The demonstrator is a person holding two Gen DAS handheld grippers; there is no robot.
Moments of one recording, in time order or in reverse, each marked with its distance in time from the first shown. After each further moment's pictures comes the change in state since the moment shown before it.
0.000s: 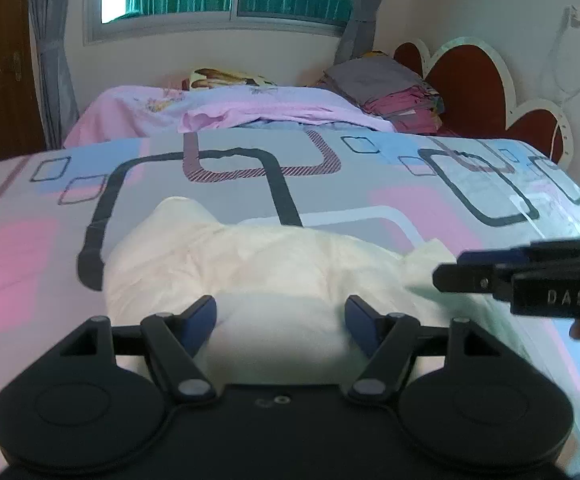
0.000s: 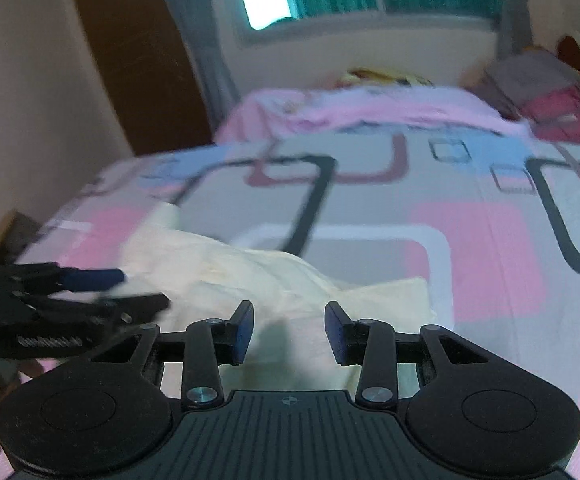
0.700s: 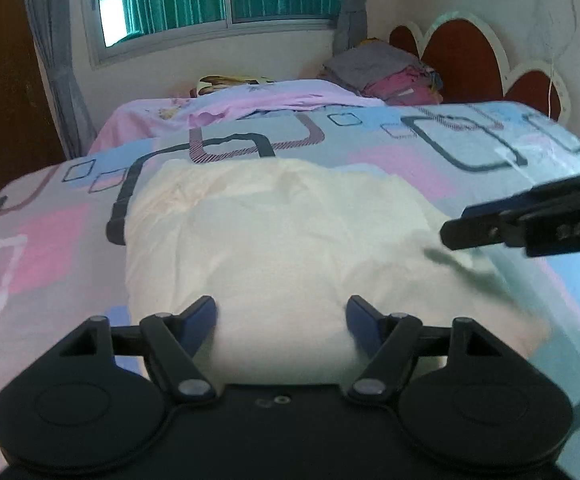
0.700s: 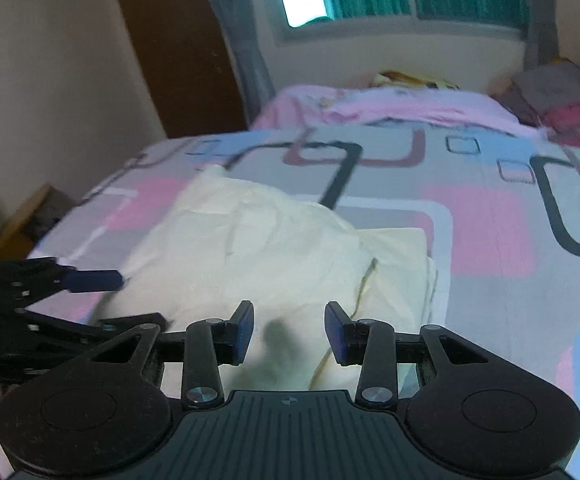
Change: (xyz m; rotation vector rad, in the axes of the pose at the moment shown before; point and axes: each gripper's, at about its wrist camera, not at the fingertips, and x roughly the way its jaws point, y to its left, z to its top) left arm -0.058 -0.053 -0.062 0.108 0.000 0.107; right arm -0.067 0.005 -0.054 -0.071 0.013 0.084
